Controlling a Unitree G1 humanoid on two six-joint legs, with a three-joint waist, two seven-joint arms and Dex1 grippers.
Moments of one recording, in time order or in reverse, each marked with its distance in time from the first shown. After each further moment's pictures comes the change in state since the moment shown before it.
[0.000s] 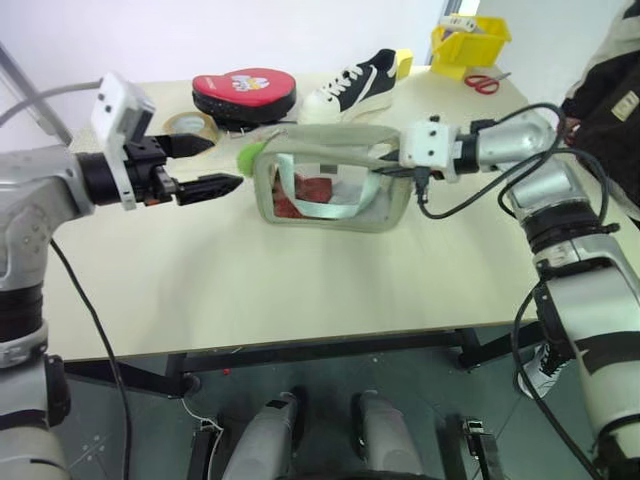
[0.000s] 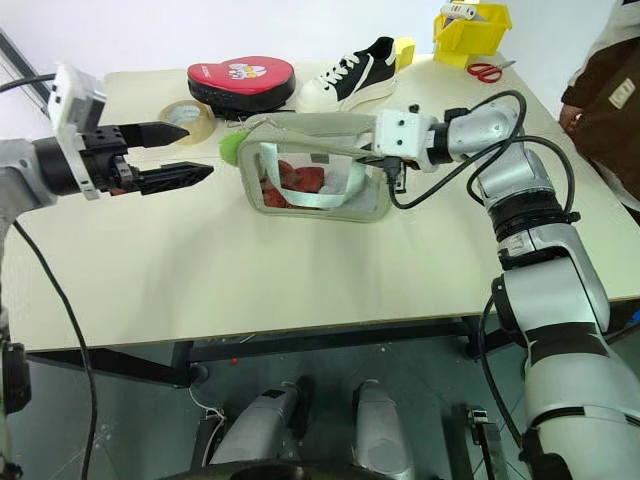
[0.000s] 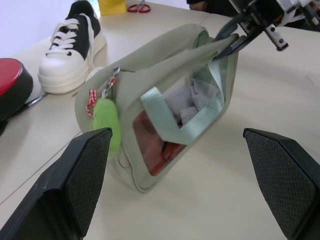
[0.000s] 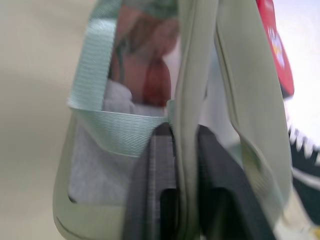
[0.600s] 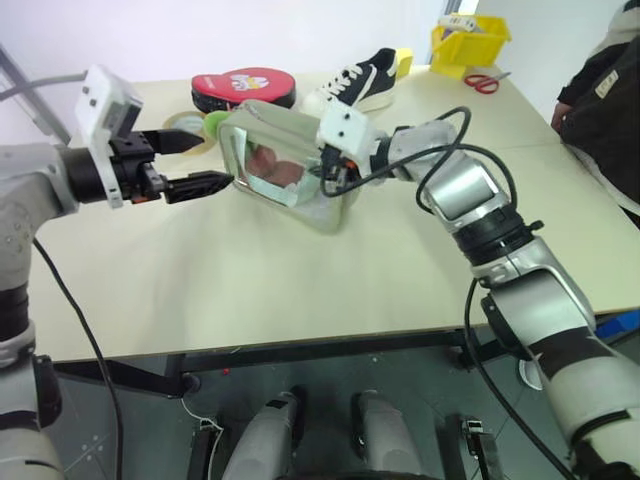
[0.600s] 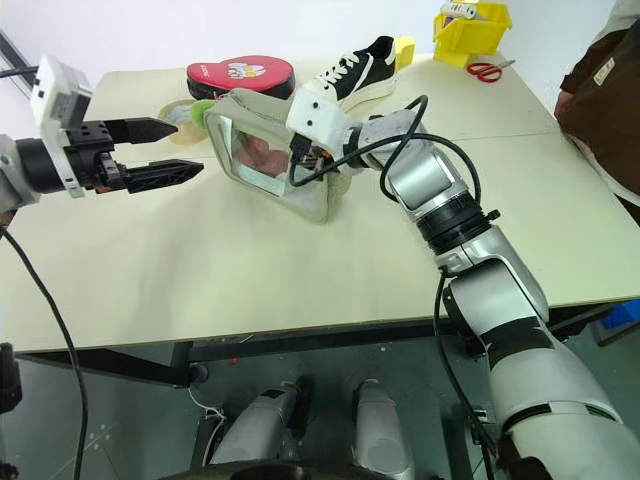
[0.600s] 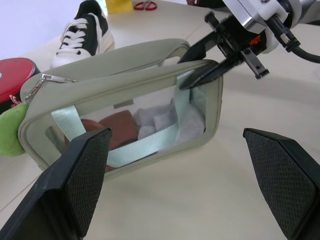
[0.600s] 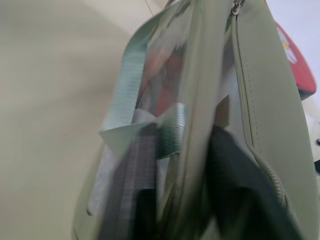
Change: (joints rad) left arm 0.004 0.038 0.039 -0.037 0.001 0.039 -0.001; right arm -0.001 0.191 0.154 -0.448 0.017 0.684 -0.308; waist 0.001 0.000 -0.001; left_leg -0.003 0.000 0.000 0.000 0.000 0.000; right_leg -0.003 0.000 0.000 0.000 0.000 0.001
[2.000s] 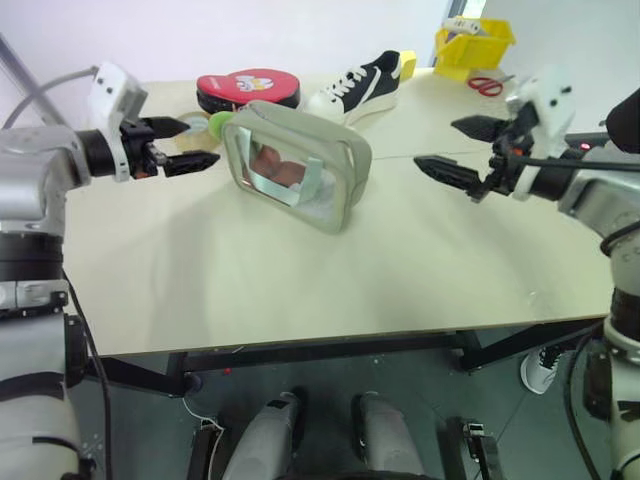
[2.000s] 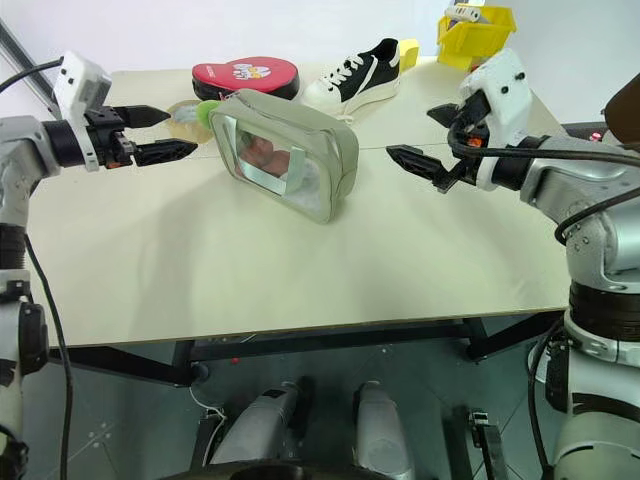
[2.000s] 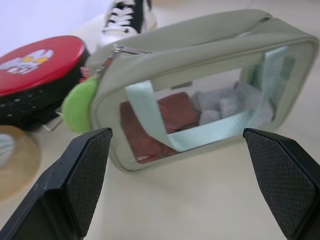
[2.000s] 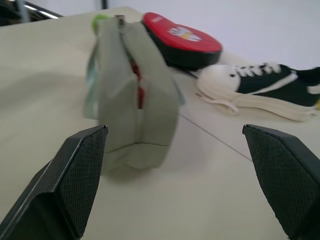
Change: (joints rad) left arm -0.240 -0.082 -0.160 0.560 0.318 -0.328 -0.175; right arm 0.449 -0.347 -0.616 -0.734 0.610 0.669 -0.131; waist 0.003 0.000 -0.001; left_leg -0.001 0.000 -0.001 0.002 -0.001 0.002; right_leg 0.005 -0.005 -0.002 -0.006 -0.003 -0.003
